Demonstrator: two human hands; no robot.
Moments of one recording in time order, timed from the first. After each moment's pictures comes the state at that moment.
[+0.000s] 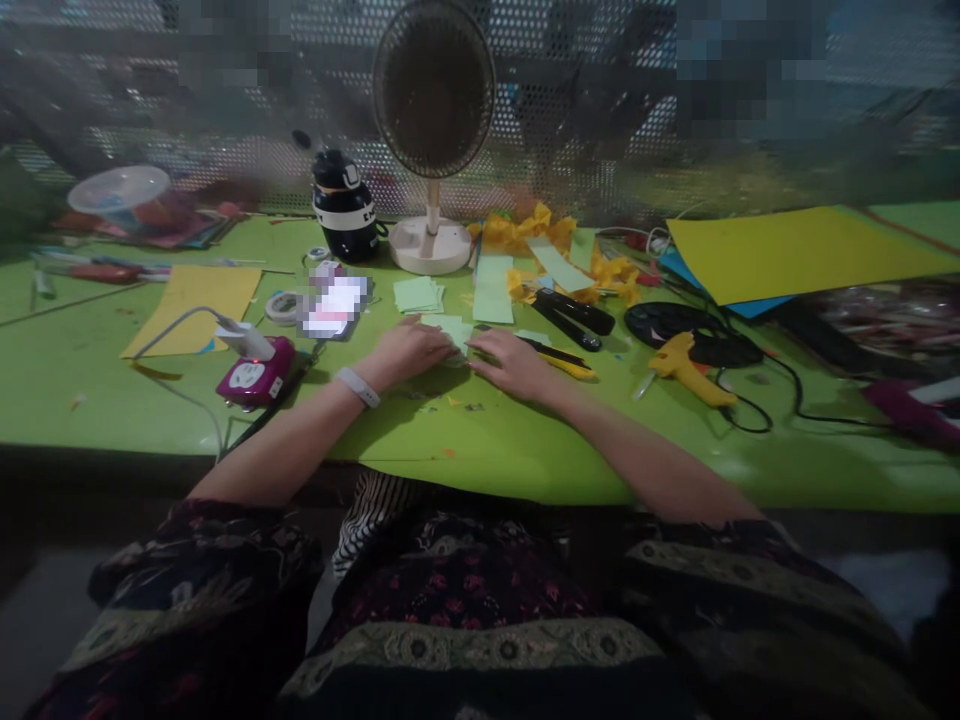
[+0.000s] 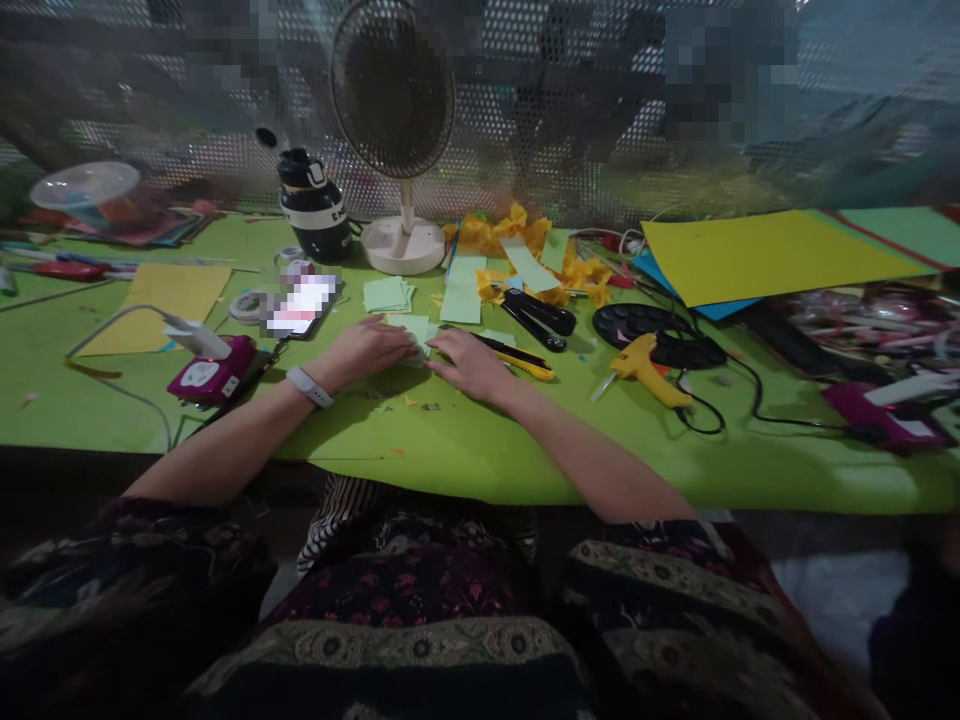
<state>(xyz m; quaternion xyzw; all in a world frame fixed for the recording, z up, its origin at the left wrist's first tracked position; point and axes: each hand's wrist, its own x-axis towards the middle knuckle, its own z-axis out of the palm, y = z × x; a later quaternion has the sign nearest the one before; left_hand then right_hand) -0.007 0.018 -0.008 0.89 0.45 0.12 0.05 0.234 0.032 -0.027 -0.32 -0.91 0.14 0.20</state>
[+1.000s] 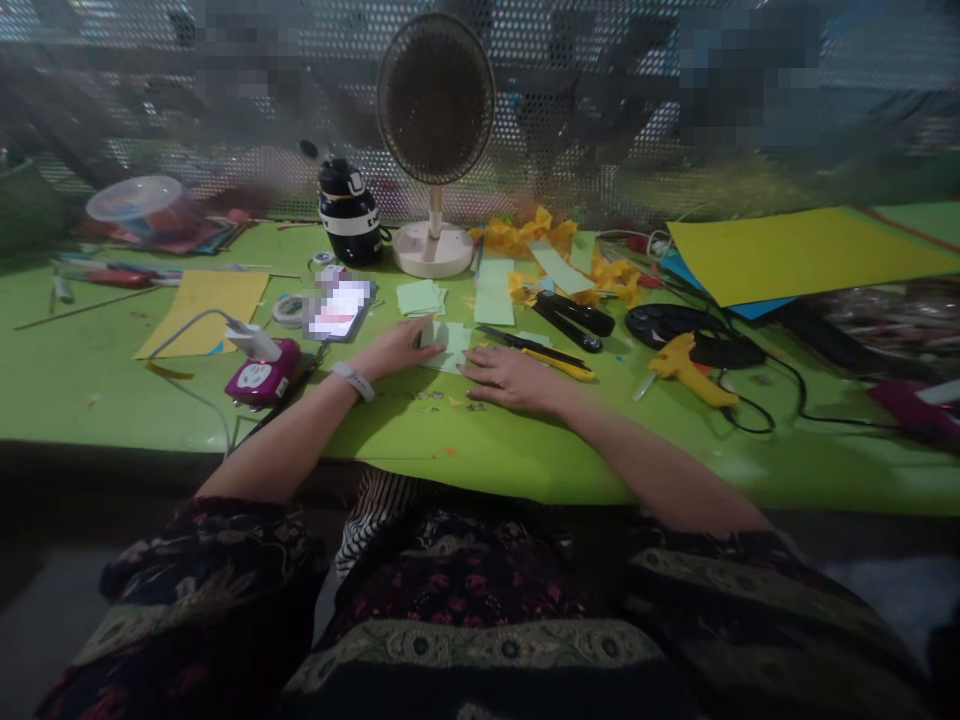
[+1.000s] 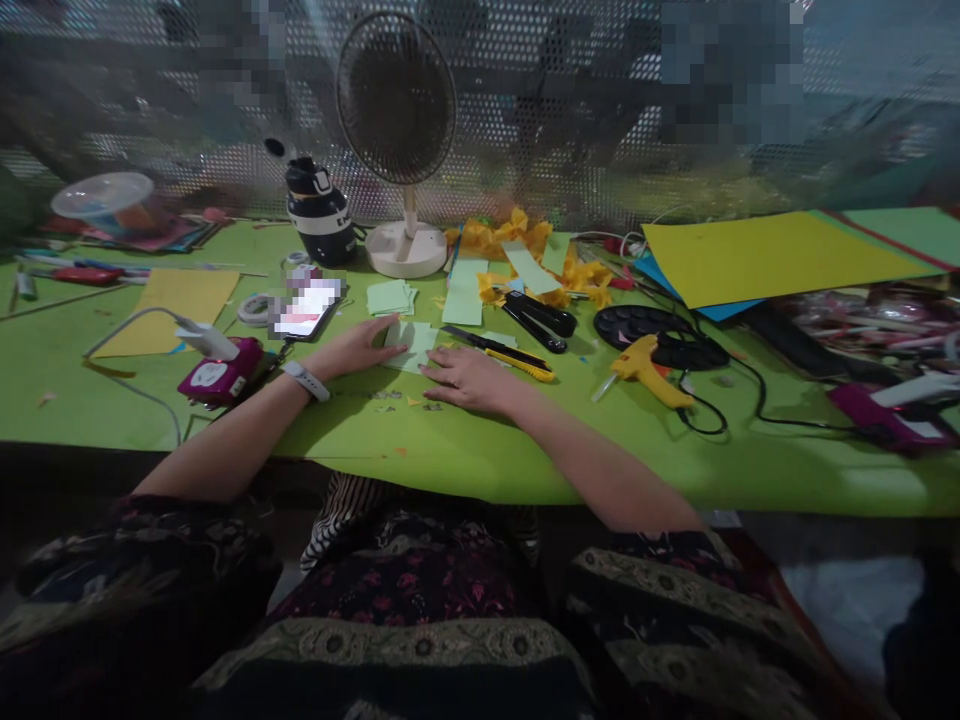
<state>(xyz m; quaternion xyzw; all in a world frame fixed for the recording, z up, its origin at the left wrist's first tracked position) -0.027 0.029 -0.018 0.80 0.56 0.13 0.16 0.243 0.021 -0.022 -0.26 -0.96 0.12 0.07</state>
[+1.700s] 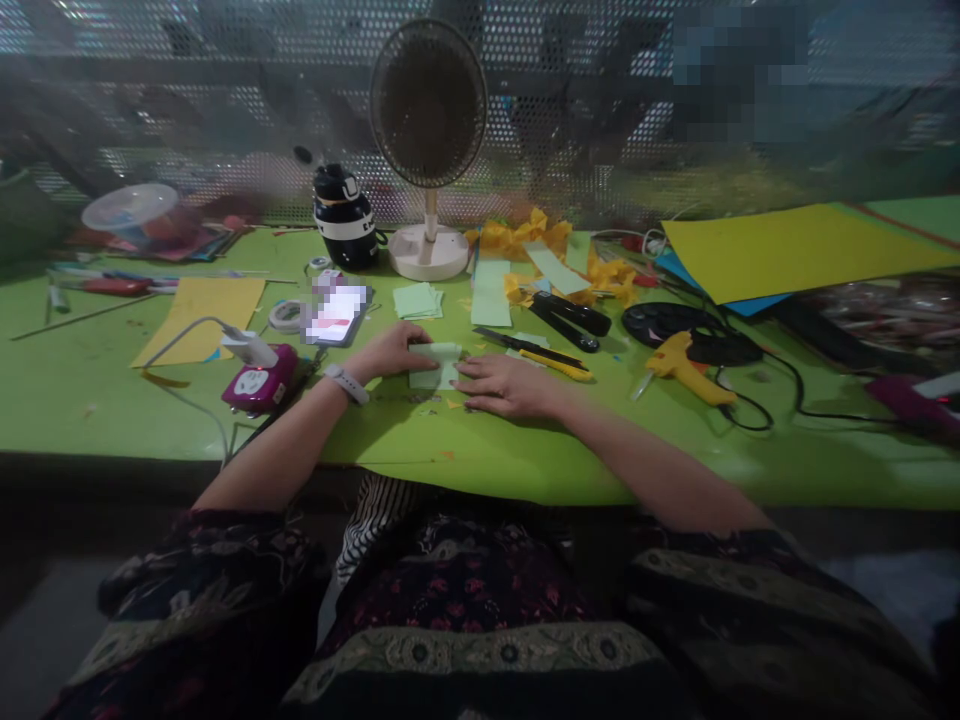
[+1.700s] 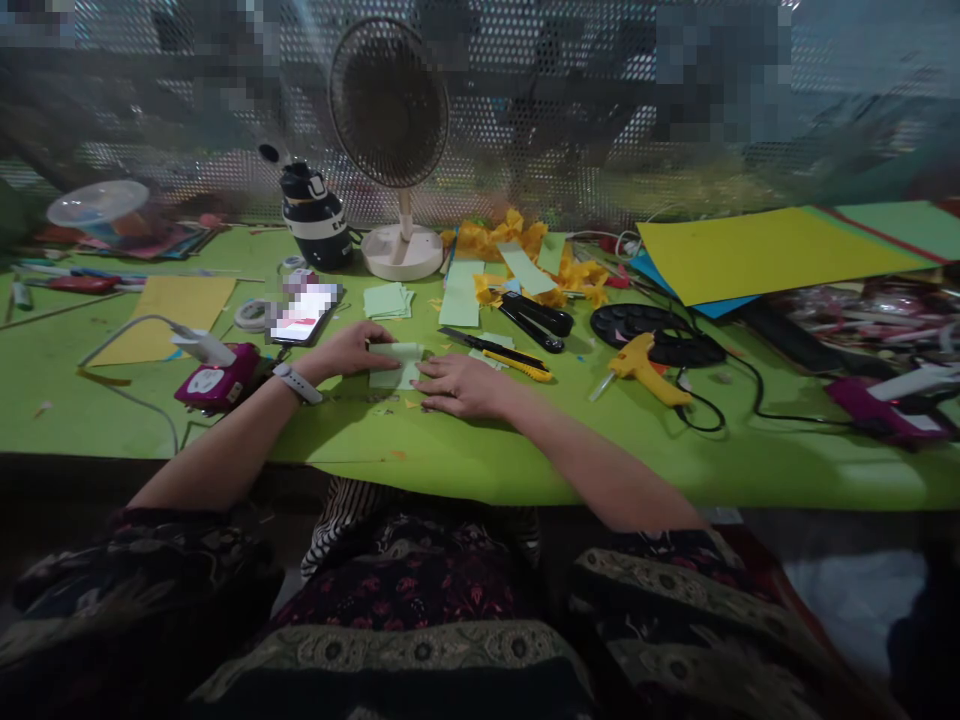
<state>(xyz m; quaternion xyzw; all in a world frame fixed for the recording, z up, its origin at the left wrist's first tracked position) -0.035 0.035 -0.016 0.80 0.52 0.18 0.25 0.243 0.014 -0.018 -0.21 -0.97 0.13 0.08</state>
